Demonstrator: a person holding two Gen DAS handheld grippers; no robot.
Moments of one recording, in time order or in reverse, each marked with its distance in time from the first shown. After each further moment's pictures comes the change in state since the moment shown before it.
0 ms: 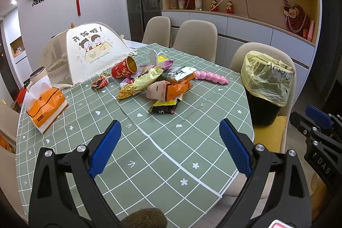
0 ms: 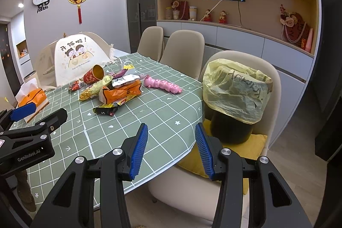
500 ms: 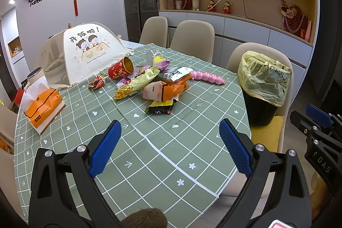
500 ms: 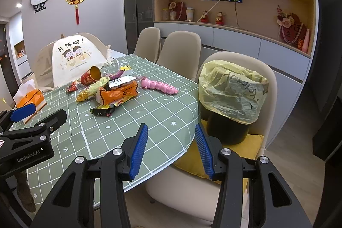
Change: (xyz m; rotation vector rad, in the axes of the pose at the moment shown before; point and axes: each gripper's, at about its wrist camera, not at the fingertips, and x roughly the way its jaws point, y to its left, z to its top) left arm 0.000 -0.002 0.003 0.002 0.002 -0.021; right arm -0.006 -0.002 0.003 0.005 -0.005 -0.022
